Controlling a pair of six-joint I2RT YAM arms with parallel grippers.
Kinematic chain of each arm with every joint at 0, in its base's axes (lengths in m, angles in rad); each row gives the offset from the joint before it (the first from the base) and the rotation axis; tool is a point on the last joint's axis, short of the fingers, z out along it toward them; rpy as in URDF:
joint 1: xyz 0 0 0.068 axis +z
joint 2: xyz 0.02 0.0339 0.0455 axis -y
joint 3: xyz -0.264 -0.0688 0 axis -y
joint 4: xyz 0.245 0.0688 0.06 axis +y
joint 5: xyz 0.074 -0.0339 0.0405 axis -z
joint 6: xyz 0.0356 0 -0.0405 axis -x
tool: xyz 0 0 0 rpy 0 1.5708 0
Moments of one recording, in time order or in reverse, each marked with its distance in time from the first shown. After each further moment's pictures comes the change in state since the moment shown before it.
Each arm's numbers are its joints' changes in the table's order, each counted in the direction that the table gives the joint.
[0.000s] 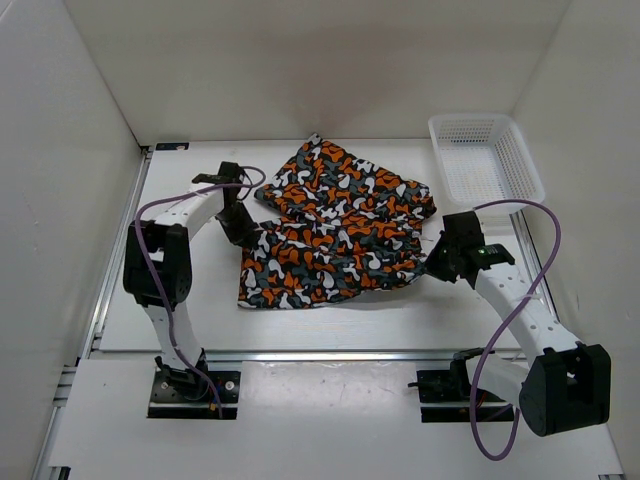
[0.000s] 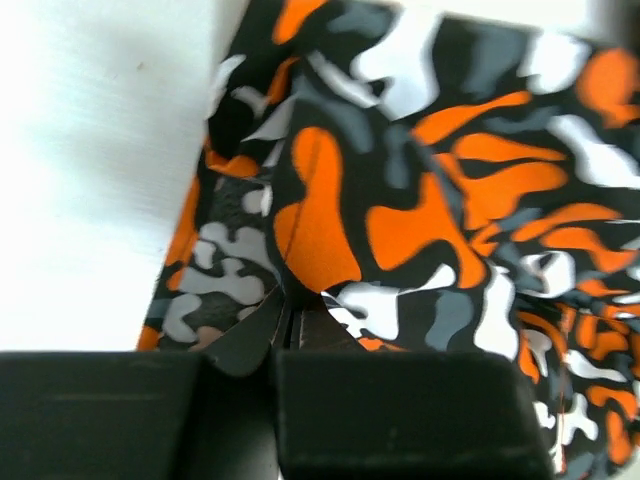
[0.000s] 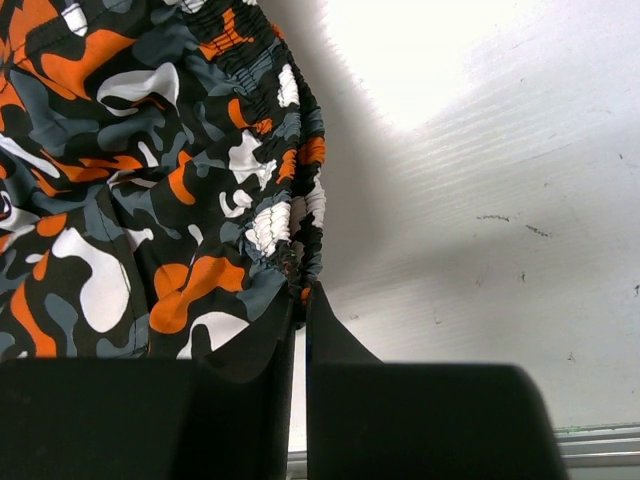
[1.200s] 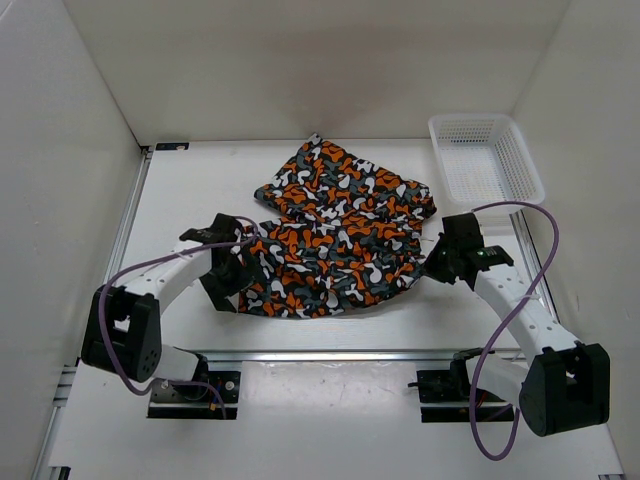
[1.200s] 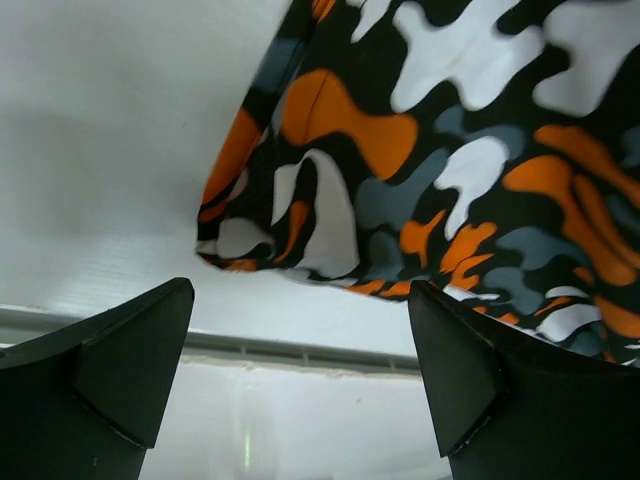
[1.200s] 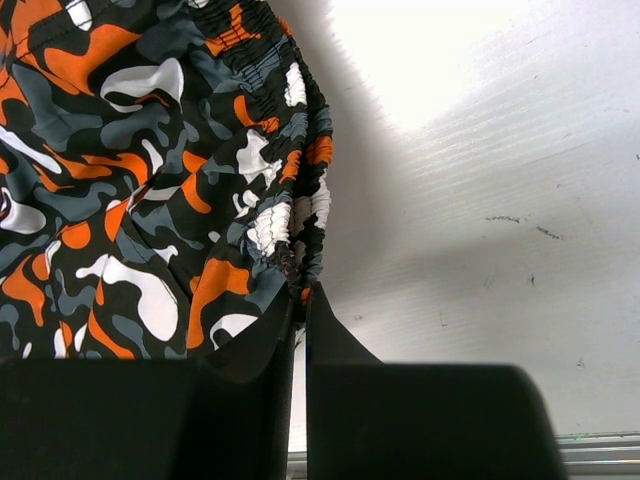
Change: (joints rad) left arm -0.093 0.470 -0.562 -0.016 0.005 0.156; right arm 0.000 0.000 -0.018 -0.023 -0.020 0.000
